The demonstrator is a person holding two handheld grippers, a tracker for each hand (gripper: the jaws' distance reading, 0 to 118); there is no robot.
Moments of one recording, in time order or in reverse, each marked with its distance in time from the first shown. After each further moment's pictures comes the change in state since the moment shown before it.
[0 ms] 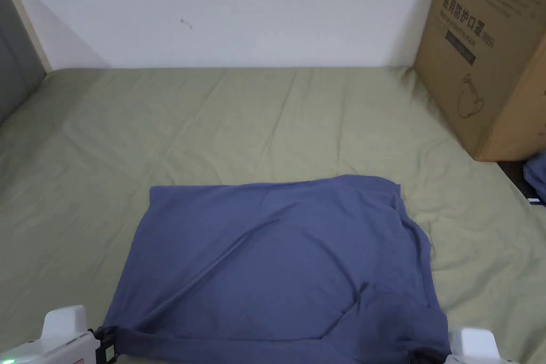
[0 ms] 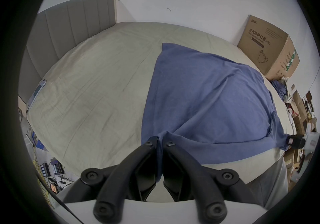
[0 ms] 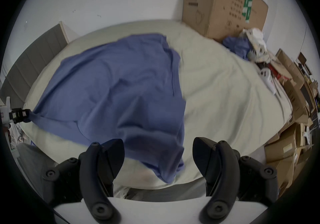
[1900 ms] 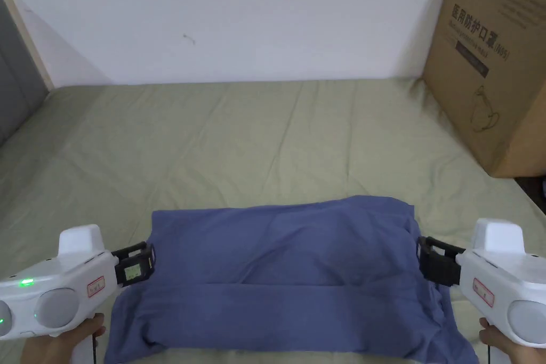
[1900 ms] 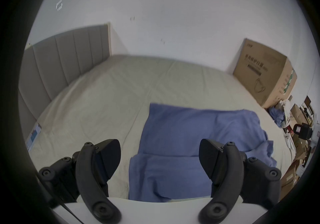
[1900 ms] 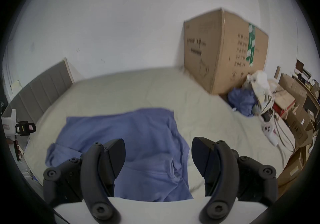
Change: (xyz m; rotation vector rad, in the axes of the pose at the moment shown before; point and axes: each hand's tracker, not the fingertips) left arm 0.046 0.138 0.016 0.294 -0.032 -0.025; right arm -0.018 0.163 0.057 0.448 0.029 -0.017
